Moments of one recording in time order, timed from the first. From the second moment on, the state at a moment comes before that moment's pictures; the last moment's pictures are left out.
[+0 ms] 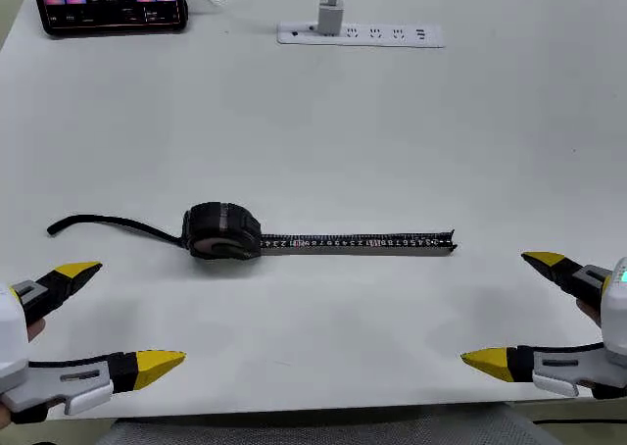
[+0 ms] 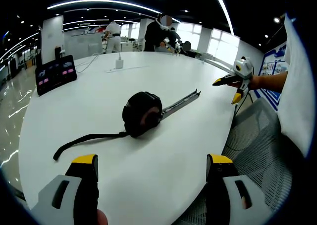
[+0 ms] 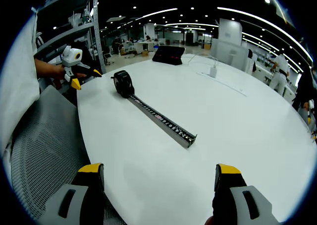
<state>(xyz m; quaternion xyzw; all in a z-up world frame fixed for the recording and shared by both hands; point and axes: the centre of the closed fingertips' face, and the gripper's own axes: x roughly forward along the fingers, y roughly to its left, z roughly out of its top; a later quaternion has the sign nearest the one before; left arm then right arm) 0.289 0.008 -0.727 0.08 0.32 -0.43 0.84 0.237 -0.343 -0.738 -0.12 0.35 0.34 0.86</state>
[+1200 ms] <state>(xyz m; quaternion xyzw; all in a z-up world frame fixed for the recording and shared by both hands) 0.311 -0.026 -0.730 0.06 0.32 -0.39 0.86 0.237 -0.339 -0.740 -0.12 0.36 0.35 0.86</state>
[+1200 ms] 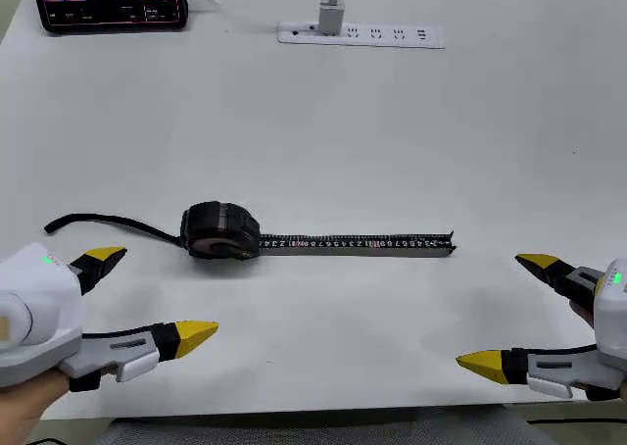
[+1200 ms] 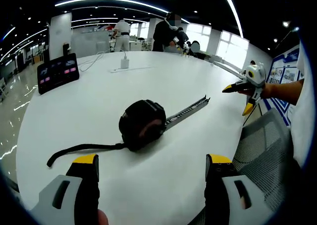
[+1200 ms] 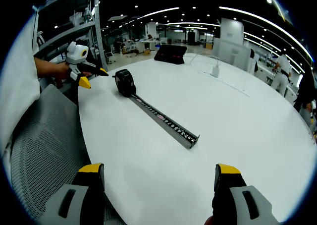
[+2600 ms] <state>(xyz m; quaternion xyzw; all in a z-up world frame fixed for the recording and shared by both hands) 0.341 -0.079 -0.737 0.03 0.32 -0.36 0.88 0.242 -0.344 -0.739 -0.13 0.36 0.35 0.86</state>
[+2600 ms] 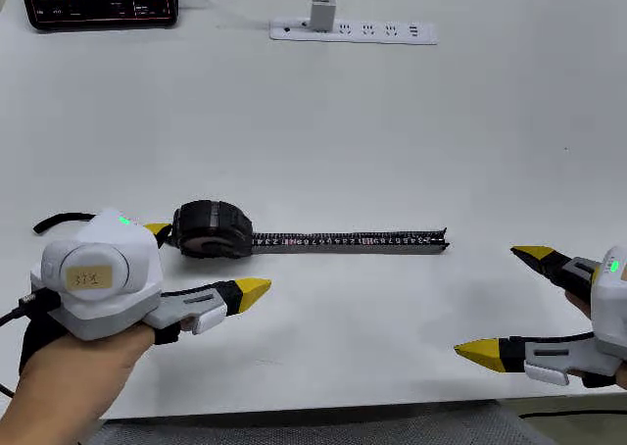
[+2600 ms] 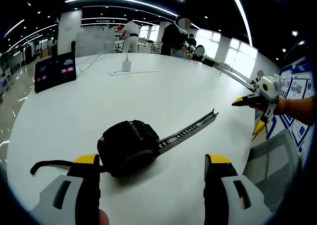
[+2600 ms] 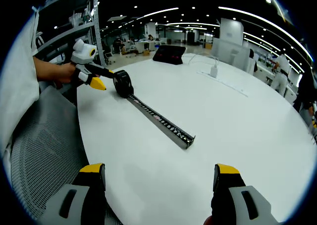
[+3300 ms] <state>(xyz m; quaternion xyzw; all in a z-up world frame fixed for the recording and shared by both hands) 0.361 -0.079 -0.744 0.01 0.32 -0.26 0.91 0.265 -0.345 -0.737 -0.14 0.35 0.38 0.84</state>
